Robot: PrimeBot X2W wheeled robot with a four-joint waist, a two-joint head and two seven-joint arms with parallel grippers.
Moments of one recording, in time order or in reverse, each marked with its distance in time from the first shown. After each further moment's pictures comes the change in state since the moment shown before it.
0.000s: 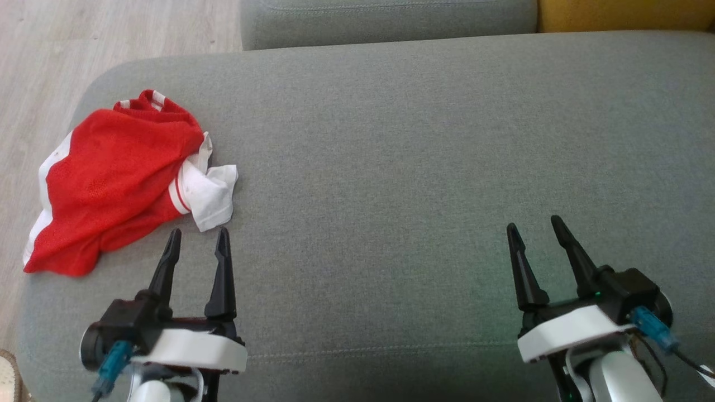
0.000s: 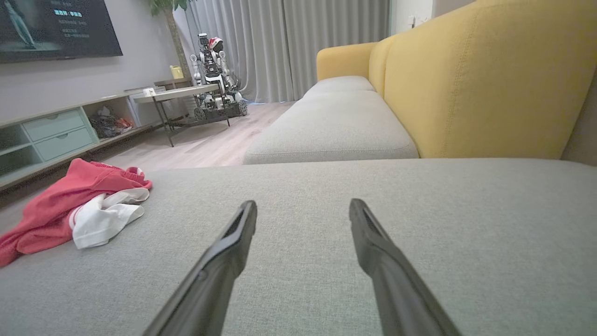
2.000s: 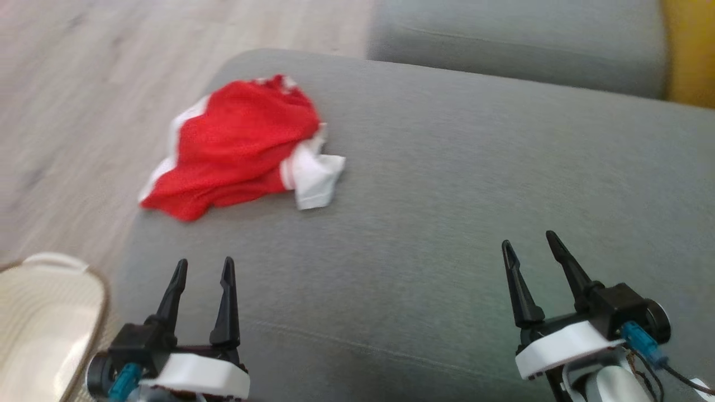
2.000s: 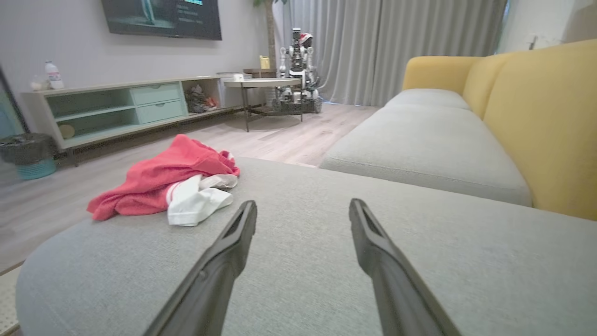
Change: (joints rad) left arm 0.063 0.000 -0.010 0.029 0.018 0.002 -0.010; right arm 0.036 -0.001 0.006 0.004 -0.068 0.000 -0.017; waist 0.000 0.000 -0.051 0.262
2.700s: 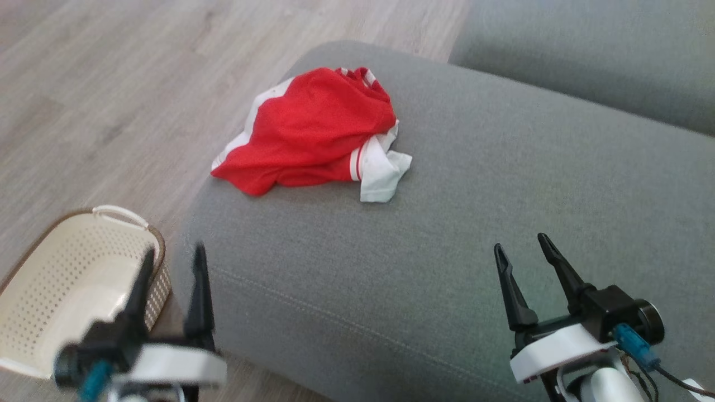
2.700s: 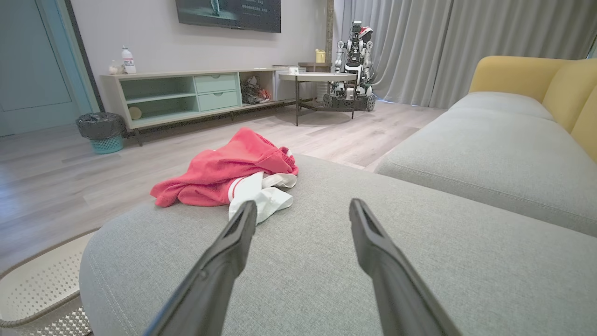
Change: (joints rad) left arm 0.022 0.001 0.071 -0.044 0.043 -0.004 0.000; right arm 0.002 0.000 0.025 0.003 -0.003 0.000 0.000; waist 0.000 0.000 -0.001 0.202
